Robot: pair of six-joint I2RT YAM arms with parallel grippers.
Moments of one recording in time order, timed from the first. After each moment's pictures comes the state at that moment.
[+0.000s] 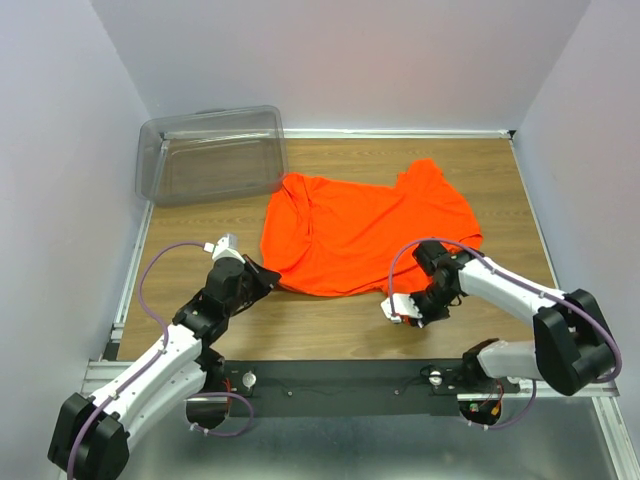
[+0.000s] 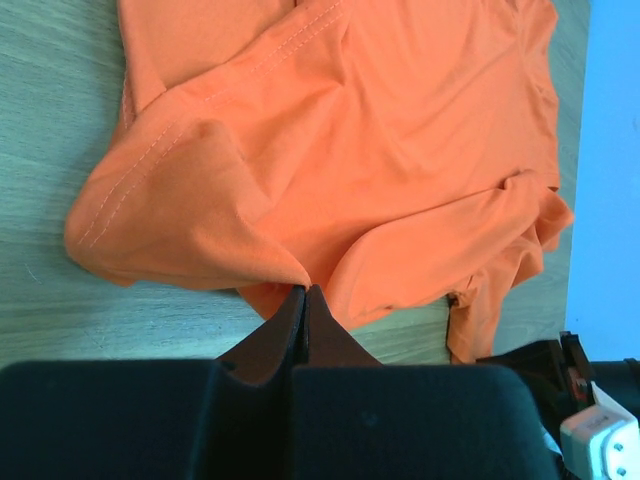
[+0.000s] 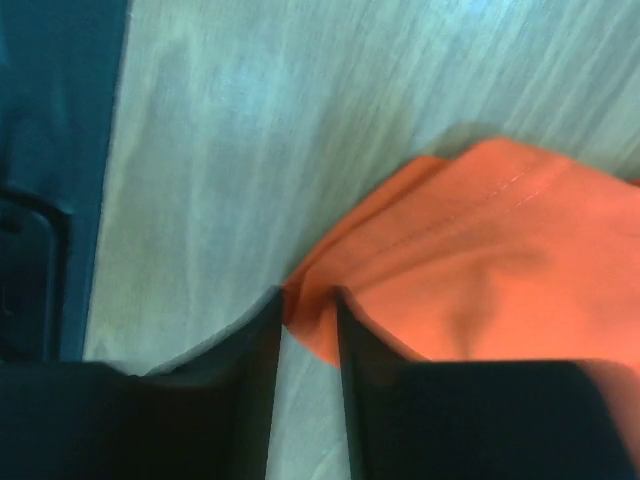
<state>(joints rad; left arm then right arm) -0.51 0.70 0.27 -0.07 -0.05 -0.97 0.47 1.30 0.64 -0.94 -0.41 -1.47</state>
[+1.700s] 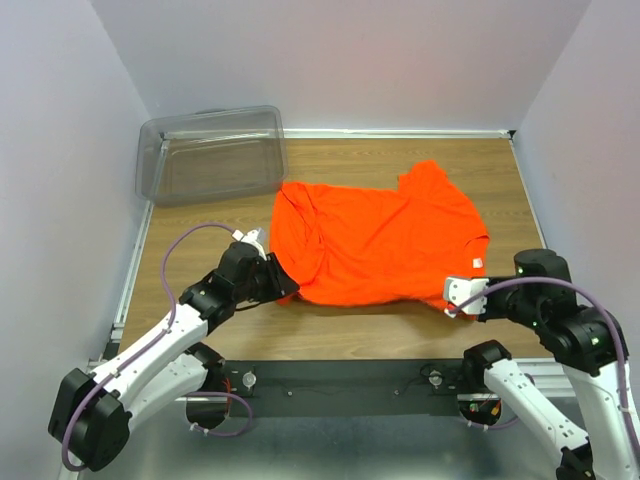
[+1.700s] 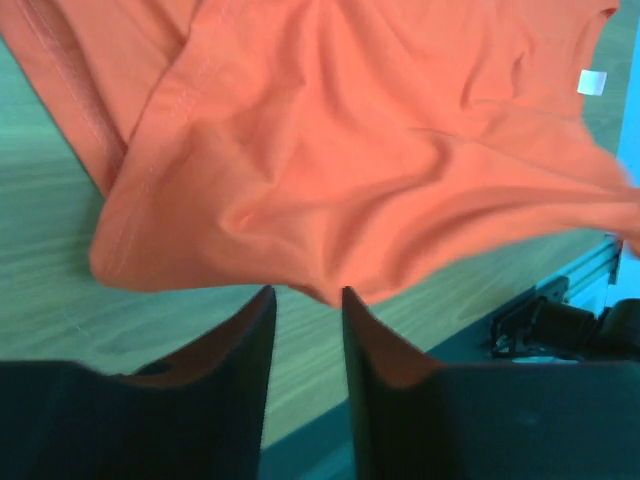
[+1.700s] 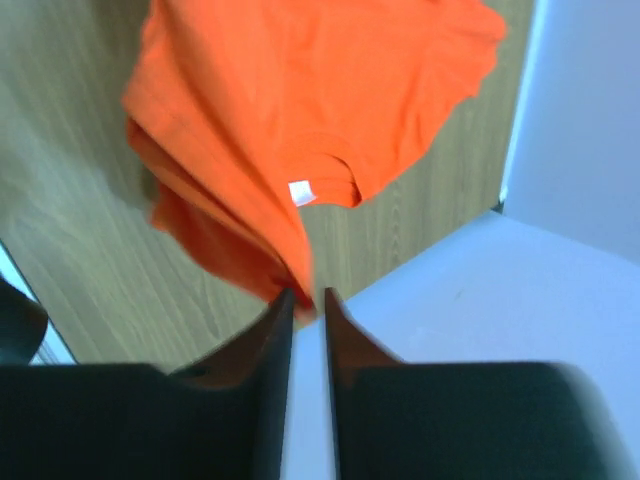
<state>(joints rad) -0.57 0.85 0.46 -0.27 0.17 -0.82 0.34 0.56 1.11 -1.33 -0.05 -1.25</state>
